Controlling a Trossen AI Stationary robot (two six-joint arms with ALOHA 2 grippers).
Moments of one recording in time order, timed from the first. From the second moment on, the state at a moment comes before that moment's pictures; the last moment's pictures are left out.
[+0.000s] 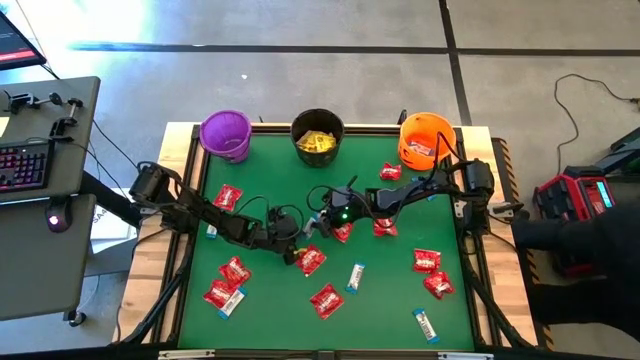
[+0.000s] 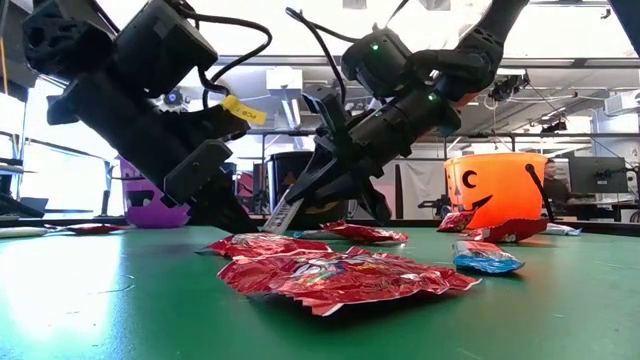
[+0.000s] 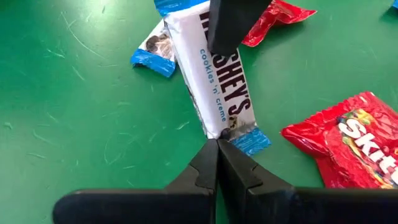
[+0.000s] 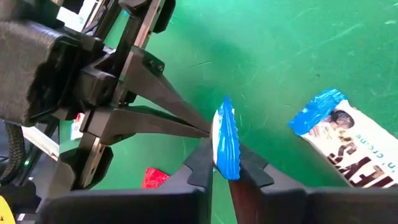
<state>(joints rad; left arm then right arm) -0.27 1.76 0.61 0.33 -0.50 -0.48 -0.03 1.94 0.97 0.37 -0.15 0.86</state>
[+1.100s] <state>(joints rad) -0.17 1.45 0.61 0.27 -0.47 -0.47 -0.08 1.73 0.97 0.17 0.04 0.76</state>
